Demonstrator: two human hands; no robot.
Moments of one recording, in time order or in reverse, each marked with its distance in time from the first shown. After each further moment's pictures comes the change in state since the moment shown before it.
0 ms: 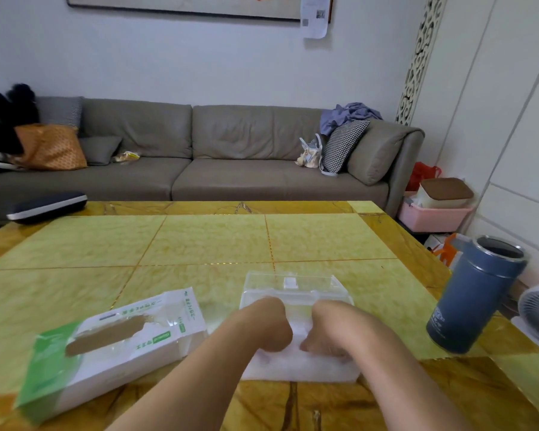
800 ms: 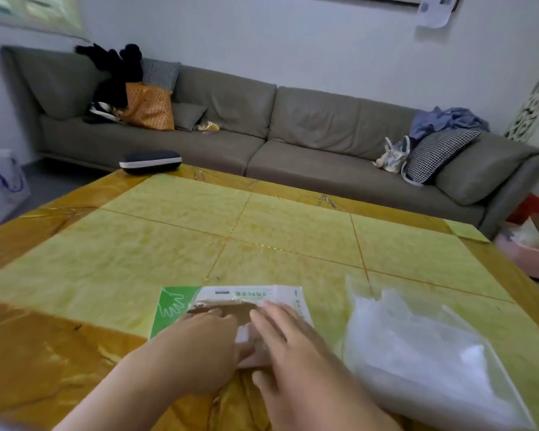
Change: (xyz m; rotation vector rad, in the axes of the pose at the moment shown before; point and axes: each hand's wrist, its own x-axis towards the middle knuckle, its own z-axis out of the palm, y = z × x) left_hand -0.072 -0.223 0.008 0.310 0.069 -0.065; right_hand -0.024 -0.163 0.086 0.074 0.436 -0.823
